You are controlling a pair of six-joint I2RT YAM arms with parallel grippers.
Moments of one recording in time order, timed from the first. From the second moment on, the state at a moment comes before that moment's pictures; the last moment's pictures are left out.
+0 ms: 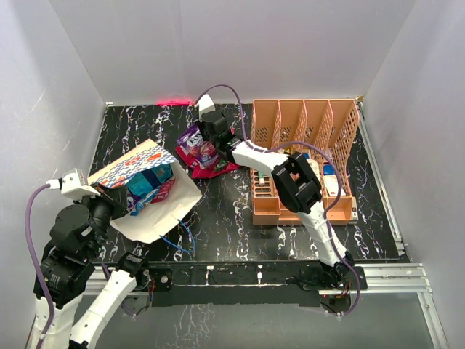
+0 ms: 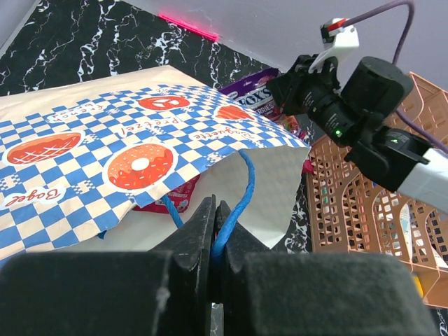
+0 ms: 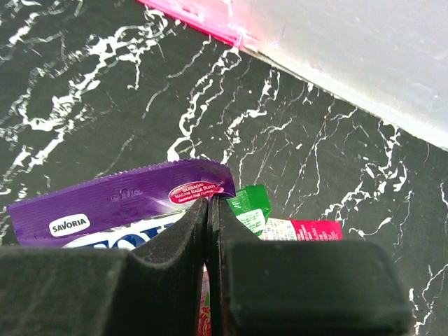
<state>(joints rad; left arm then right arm) -0.37 0.37 1.02 -0.87 -0.35 -0.50 0.72 2.33 1.90 0.16 0.26 -0.03</state>
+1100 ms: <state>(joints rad) -0.37 0.40 1.05 -0.87 -0.32 -0.52 0.69 2.39 1.97 0.06 0.21 -0.07</state>
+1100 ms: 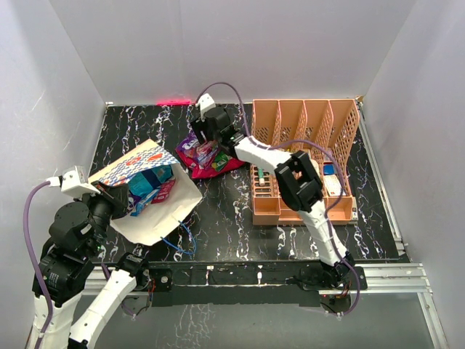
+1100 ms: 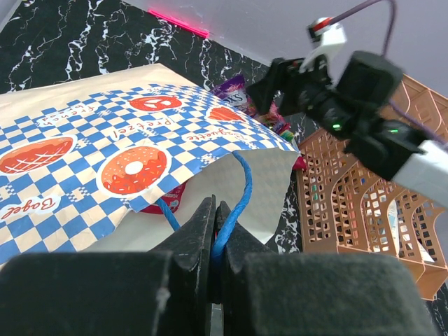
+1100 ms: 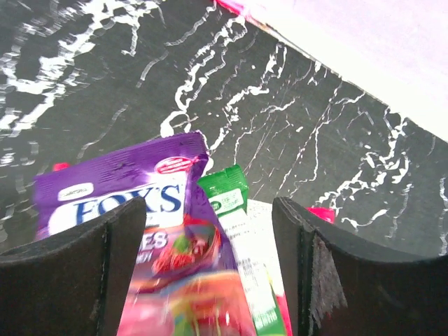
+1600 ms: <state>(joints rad) -0.37 0.39 1.05 -0.87 -0.30 -0.51 0.93 1.57 1.06 0.15 -0.05 -0.11</state>
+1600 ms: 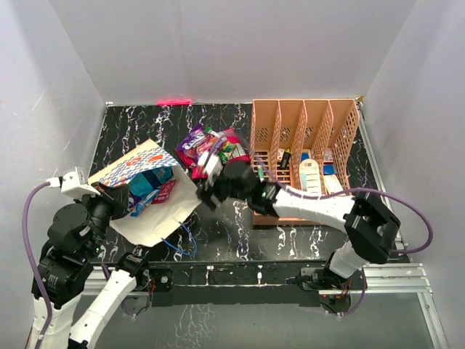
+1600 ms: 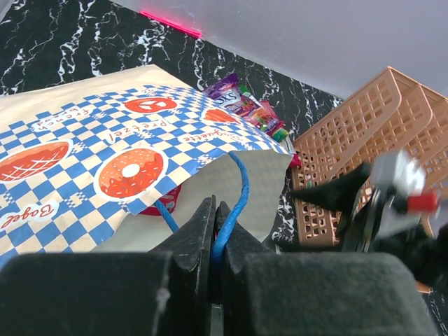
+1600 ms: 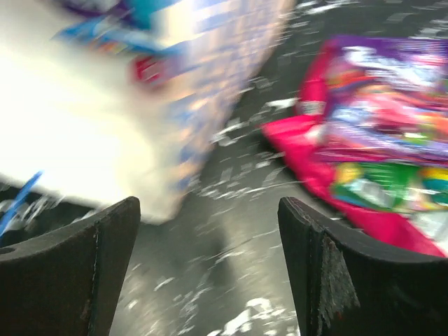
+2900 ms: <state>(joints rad) -0.37 0.35 1.05 -0.81 -0.11 -0.42 1.20 2.41 1.64 0.86 0.06 -0.71</state>
